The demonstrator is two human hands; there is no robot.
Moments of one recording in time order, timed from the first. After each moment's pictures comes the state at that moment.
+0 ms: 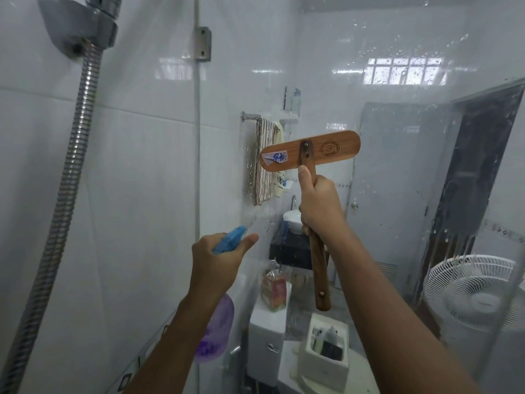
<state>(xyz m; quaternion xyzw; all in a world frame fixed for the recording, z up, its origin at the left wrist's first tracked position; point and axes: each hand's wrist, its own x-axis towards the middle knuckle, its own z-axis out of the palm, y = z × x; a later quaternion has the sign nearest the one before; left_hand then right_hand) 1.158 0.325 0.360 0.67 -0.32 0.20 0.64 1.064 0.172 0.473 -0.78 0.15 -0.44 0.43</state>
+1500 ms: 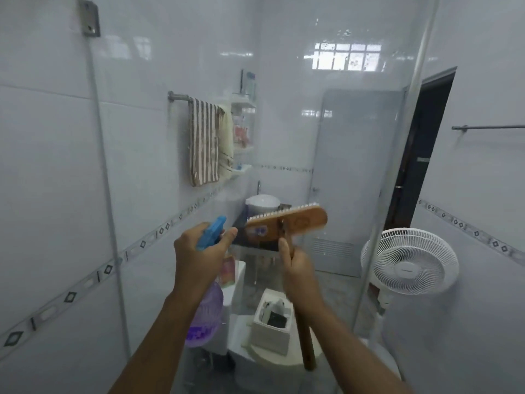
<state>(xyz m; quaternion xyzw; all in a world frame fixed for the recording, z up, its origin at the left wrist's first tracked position) 0.990 0.208 0.345 0.66 -0.34 0.21 0.64 0.882 0.049 0.305 -0.78 0.21 -0.38 0.44</state>
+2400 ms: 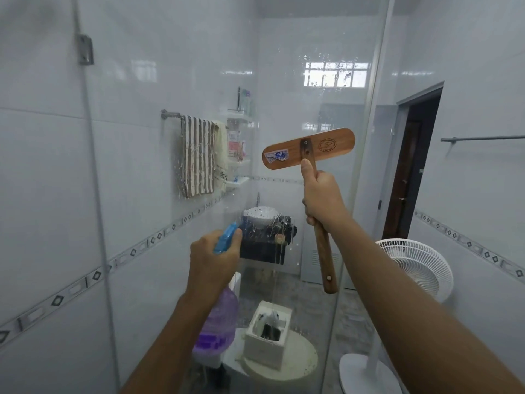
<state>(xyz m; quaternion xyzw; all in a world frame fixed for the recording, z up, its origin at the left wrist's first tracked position) 0.921 0.157 0.358 0.70 -0.32 0.18 0.61 0.825 -0.015 0.480 -0.78 0.19 -0.43 0.41</state>
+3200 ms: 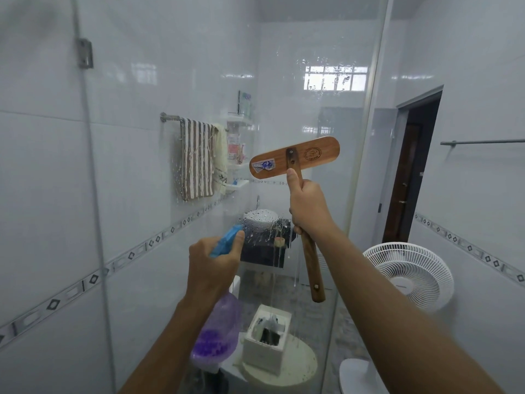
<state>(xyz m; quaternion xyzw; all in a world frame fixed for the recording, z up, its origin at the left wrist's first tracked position) 0.916 0.155 0.361 0.68 -0.32 0.20 0.63 0.841 -0.007 0.468 -0.79 0.16 -0.43 0.41</state>
